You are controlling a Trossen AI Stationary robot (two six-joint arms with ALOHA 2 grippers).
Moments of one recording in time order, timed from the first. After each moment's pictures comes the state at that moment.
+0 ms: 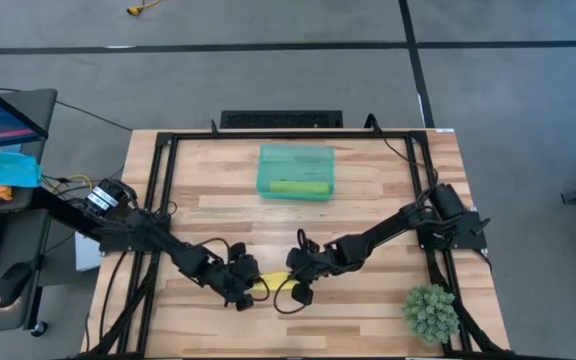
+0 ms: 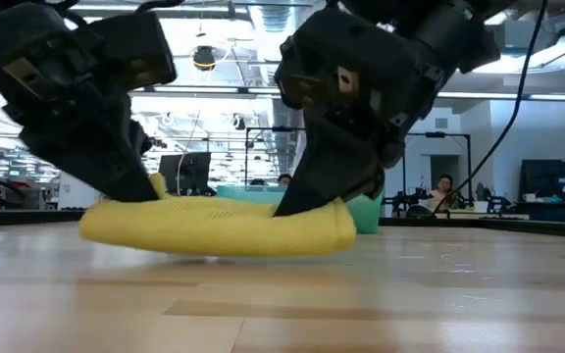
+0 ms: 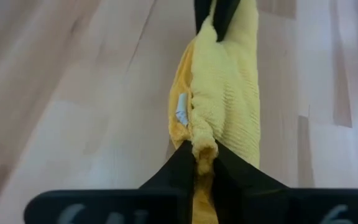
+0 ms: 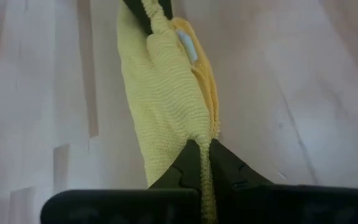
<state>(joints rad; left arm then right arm) -0.56 1.71 0.77 0.03 -0.42 -0.68 0.35 1.99 1.14 -0.02 0.10 0.56</state>
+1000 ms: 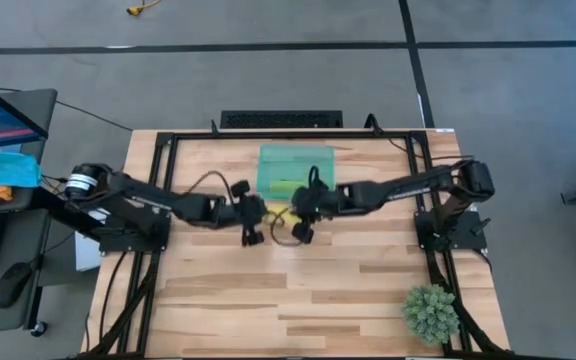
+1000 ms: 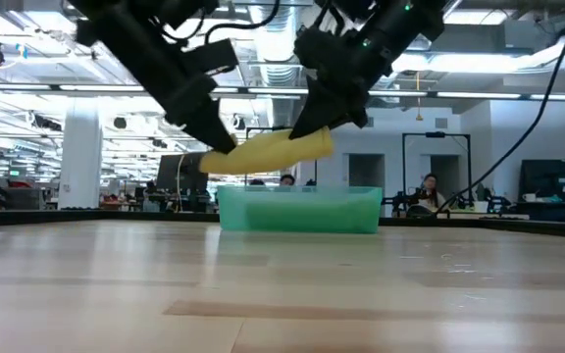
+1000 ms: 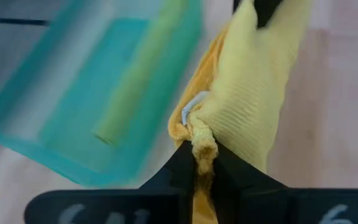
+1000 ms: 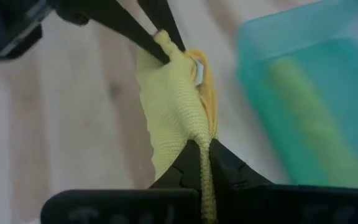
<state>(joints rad) -0.09 1.47 0.79 -0.13 -0.44 -0.14 0.04 1.70 1.14 -0.27 0.17 0.29</state>
